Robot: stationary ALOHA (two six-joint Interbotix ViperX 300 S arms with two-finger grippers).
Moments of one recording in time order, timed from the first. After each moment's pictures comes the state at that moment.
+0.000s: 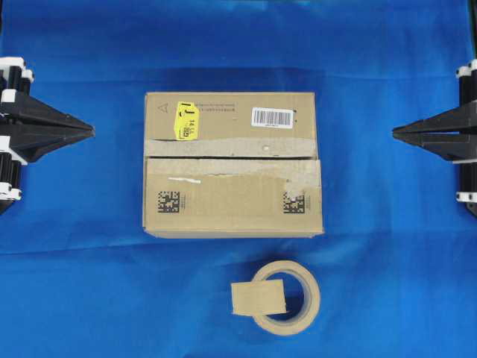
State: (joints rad) left arm 0.00 -0.97 1.18 0.00 -0.29 0.00; right arm 0.00 -0.97 1.19 0.00 -0.29 0.00
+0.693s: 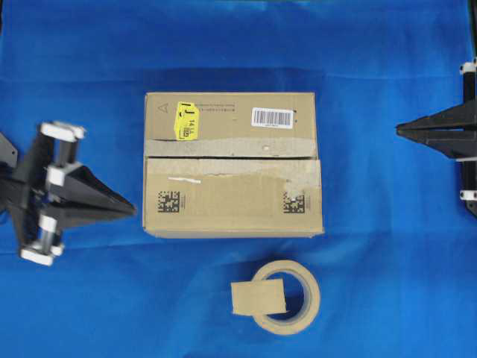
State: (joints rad) left arm -0.28 -0.56 1.10 -0.02 -0.58 0.45; right arm 0.00 -0.98 1.16 0.00 -0.28 0.00
